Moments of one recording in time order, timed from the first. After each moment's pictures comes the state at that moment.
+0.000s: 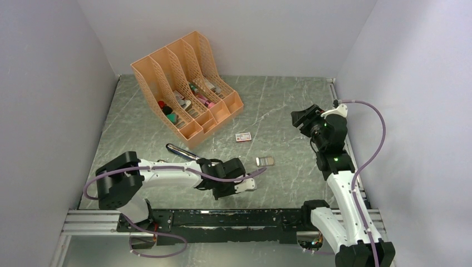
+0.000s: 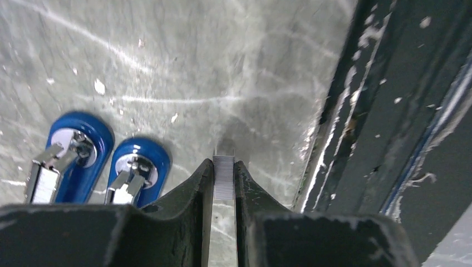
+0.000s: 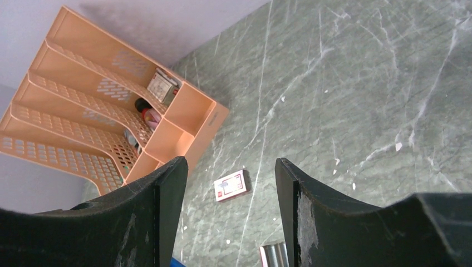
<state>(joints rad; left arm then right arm) -1.23 1.59 0.92 -0.48 0.07 0.21 0.07 0.82 0.73 -0.15 -0.03 0.62</state>
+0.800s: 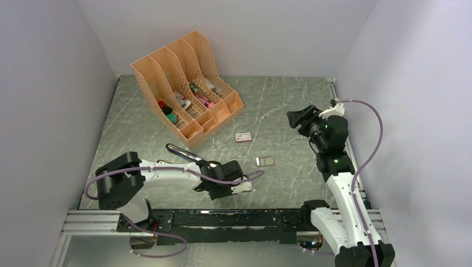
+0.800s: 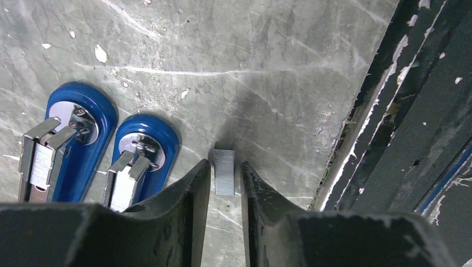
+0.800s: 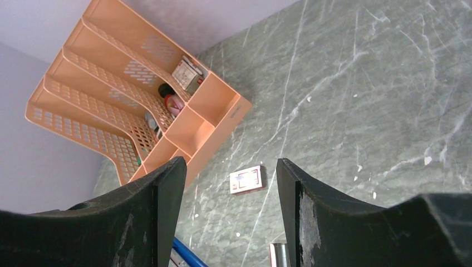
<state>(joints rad) -1.23 1.59 0.88 -0.51 -0.03 0.23 0.07 0.80 0.71 -0.11 -0.15 0.60</state>
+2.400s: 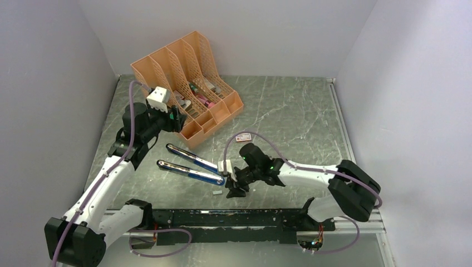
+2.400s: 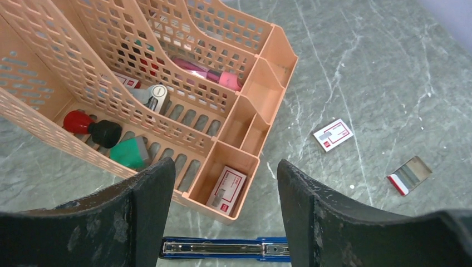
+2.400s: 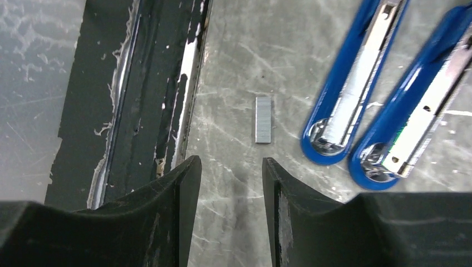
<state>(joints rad) -0.26 0.97 0.80 -0.07 0.19 -0.08 0.93 1.35 0.59 0.01 -0.71 -0.43</state>
